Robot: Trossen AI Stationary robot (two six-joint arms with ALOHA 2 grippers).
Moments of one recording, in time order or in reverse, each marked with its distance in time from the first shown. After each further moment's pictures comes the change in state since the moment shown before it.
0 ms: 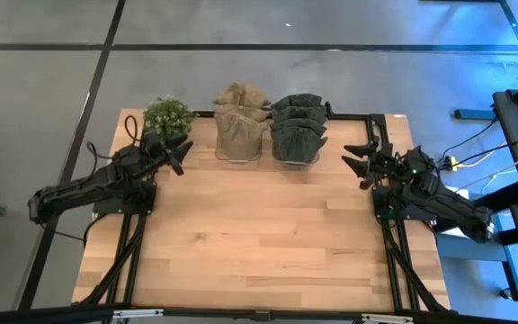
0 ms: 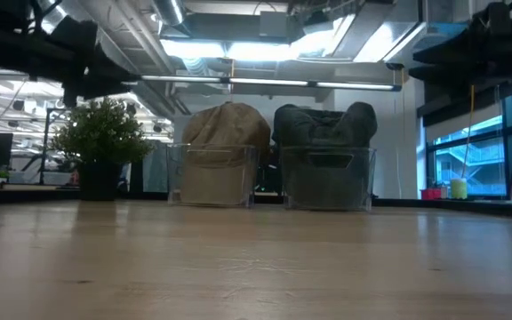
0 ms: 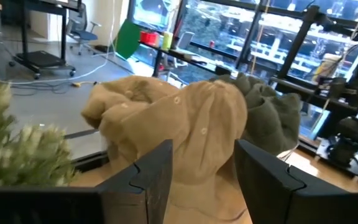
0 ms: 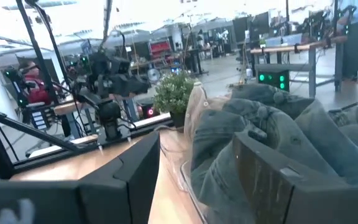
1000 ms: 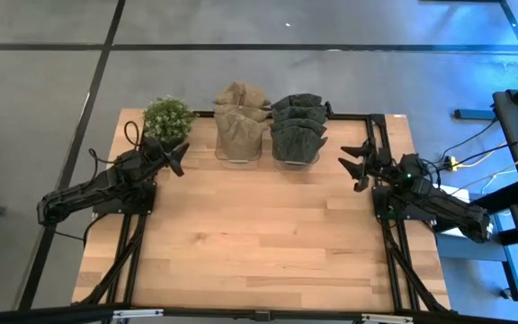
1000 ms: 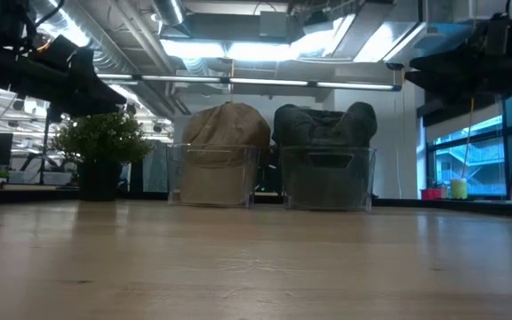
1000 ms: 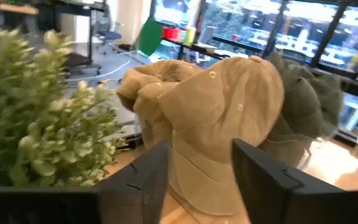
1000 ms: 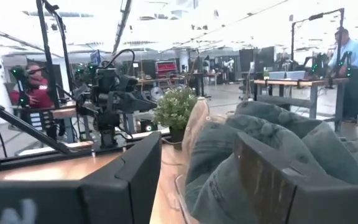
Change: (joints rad) left arm 0.000 -0.170 -0.090 -0.133 -0.104 0.026; right arm 0.000 -0.023 -0.151 0.241 -0.019 -0.105
